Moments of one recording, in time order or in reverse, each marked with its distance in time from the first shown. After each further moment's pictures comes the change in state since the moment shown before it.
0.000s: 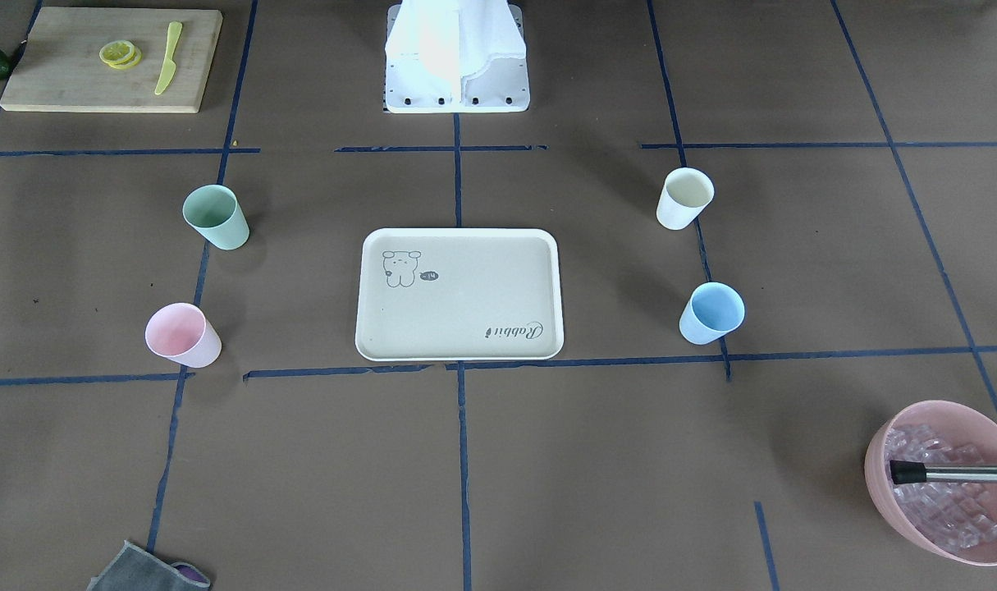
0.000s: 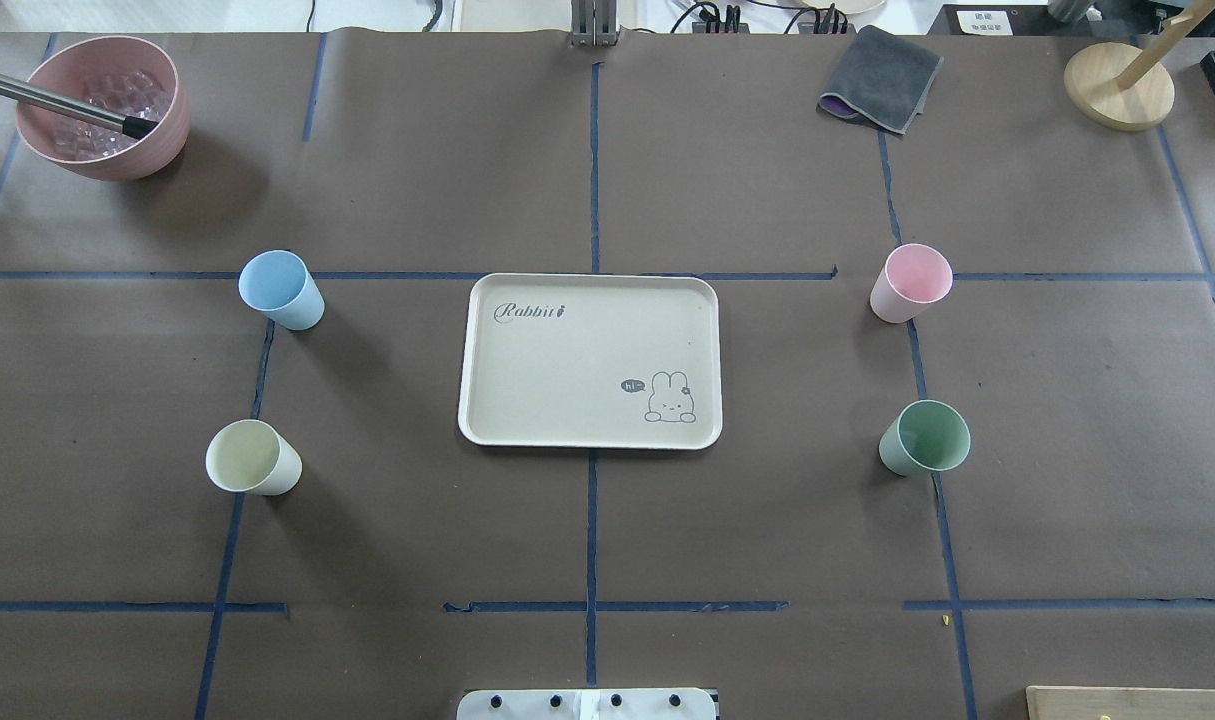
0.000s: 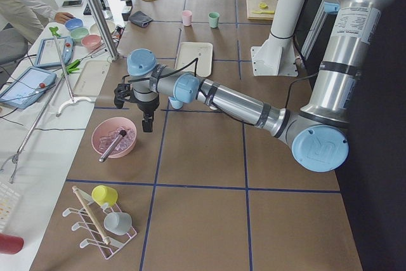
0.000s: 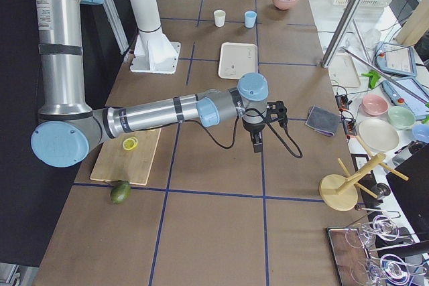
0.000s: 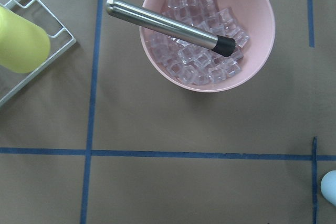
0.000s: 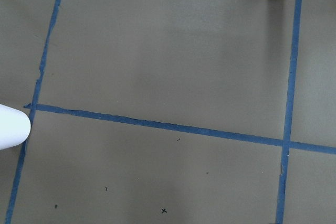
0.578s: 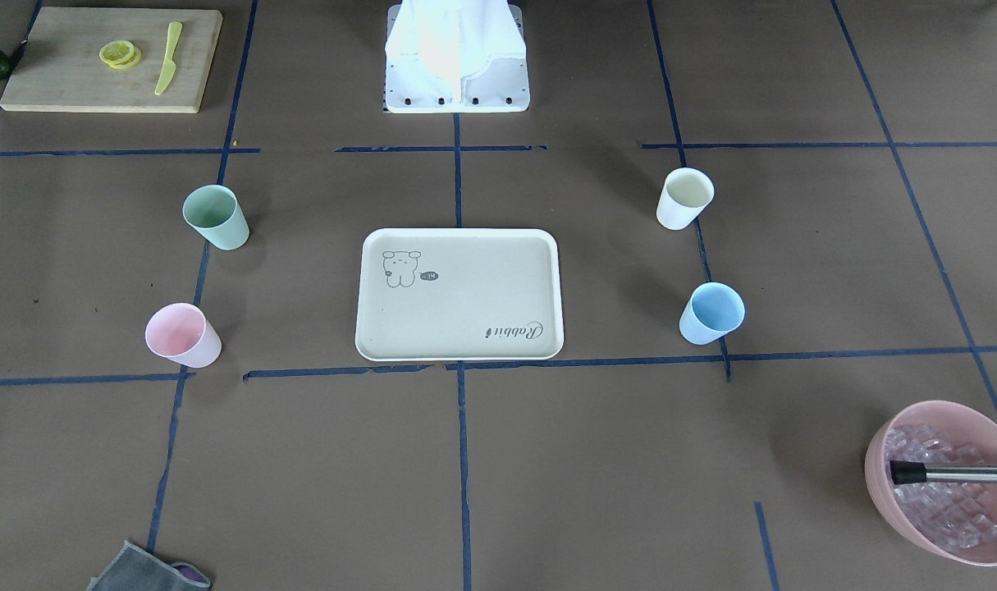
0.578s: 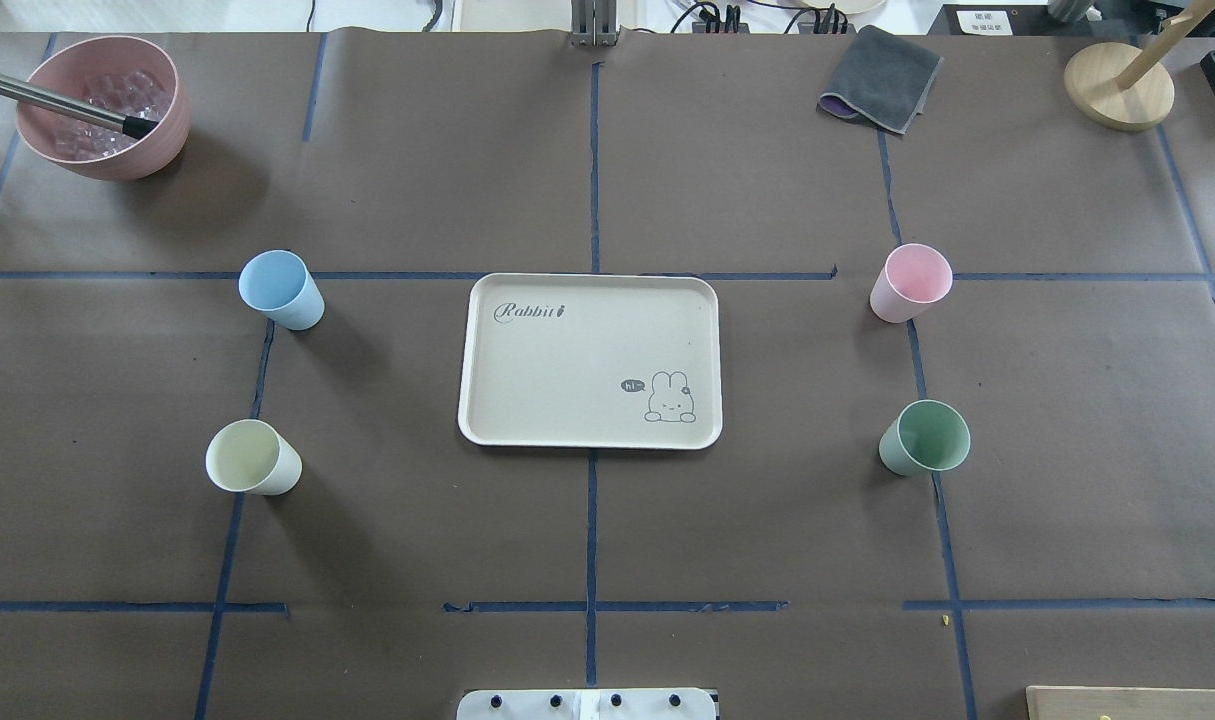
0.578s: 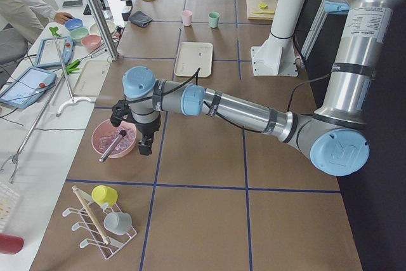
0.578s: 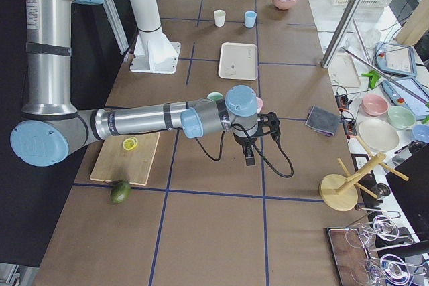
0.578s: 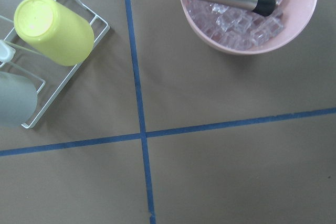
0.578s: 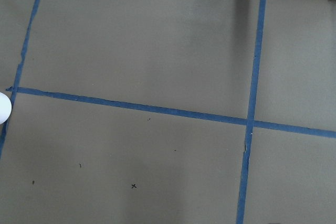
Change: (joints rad) left arm -0.152 0.058 0.007 0.106 -0.004 0.378; right arm 0.101 -0.068 0.003 0.005 0.053 -0.104
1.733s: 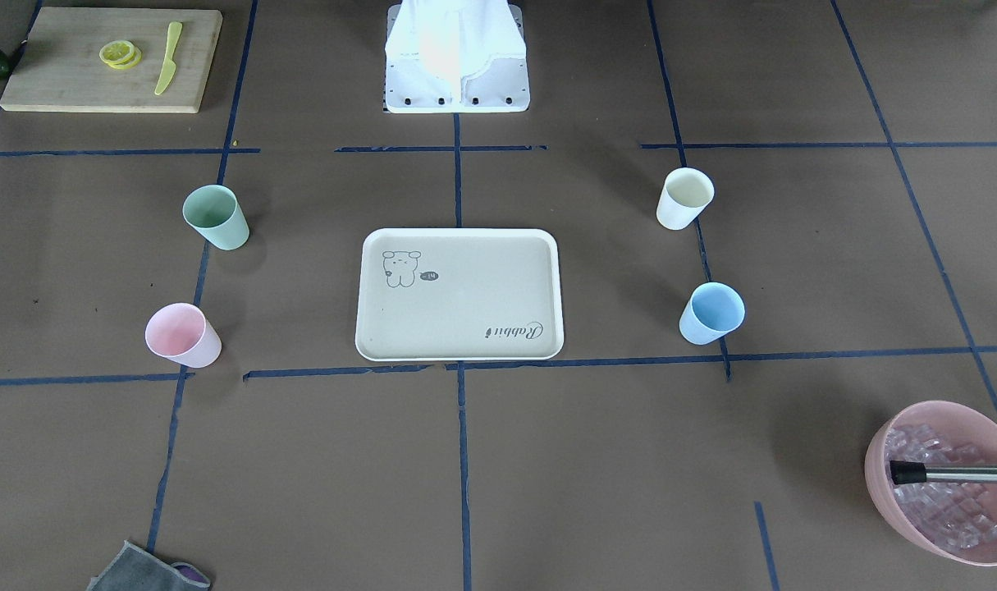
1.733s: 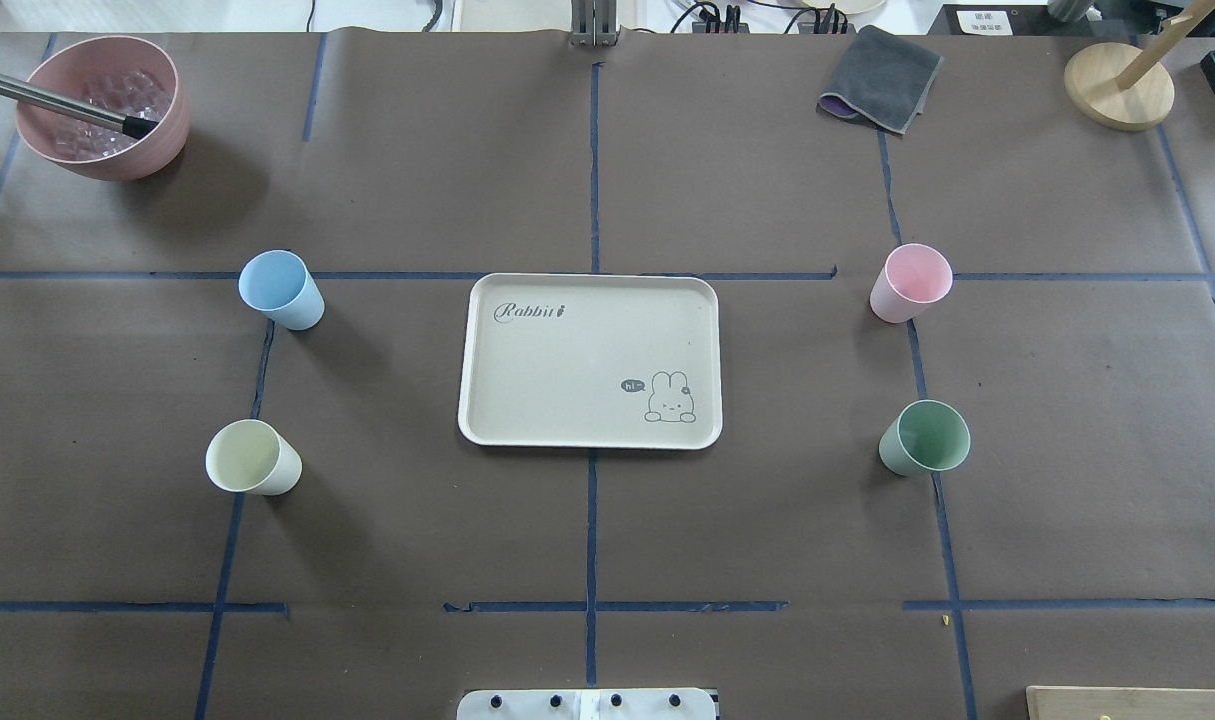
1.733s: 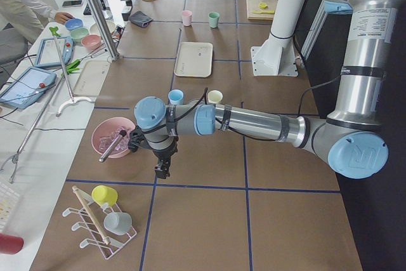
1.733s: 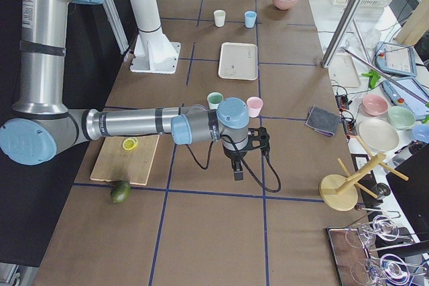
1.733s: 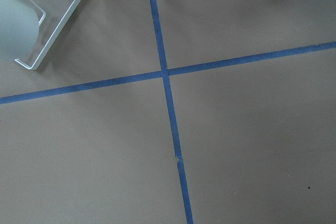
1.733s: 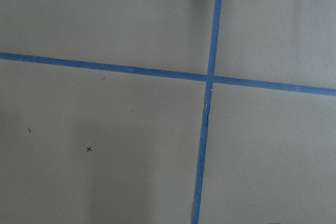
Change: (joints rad) left arm -0.007 0.097 0.048 0.068 0.008 0.268; right arm 0.015 -0.078 0.003 -0.044 -0.066 -0.085
